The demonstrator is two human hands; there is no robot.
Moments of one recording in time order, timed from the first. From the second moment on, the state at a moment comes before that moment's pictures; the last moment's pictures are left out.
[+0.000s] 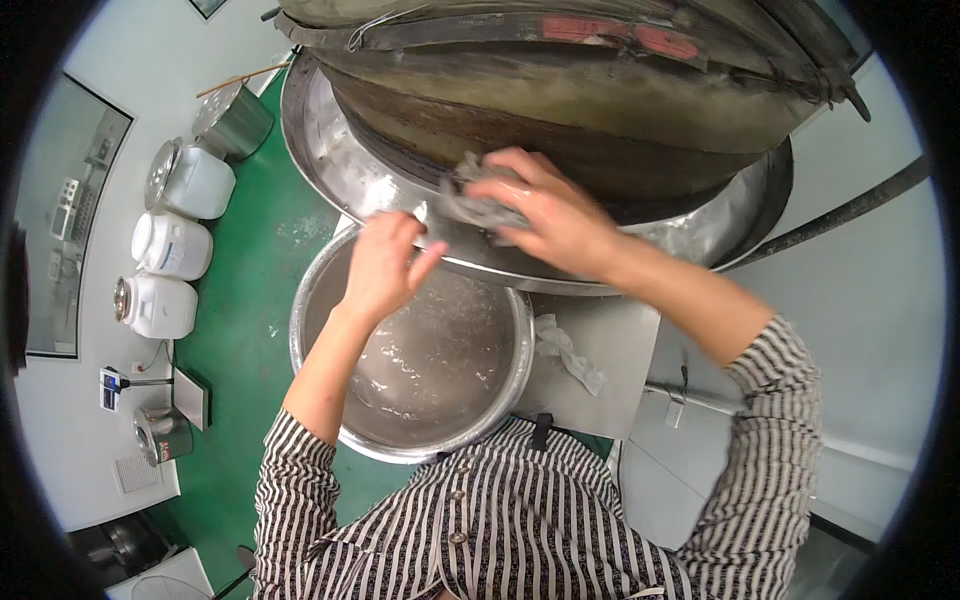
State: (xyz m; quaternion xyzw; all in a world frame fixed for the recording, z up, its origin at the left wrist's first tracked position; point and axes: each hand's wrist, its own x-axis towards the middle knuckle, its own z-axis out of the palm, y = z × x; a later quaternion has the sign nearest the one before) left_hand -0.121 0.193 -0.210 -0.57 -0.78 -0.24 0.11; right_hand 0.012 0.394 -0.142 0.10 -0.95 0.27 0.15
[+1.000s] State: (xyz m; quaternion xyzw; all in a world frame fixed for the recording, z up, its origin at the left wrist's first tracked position) left_hand -0.121 0.234 -0.208 -0.67 -0.74 -0.10 -0.03; right_hand 0.201 0.716 -0.195 -0.25 -0.97 0.00 -0.04
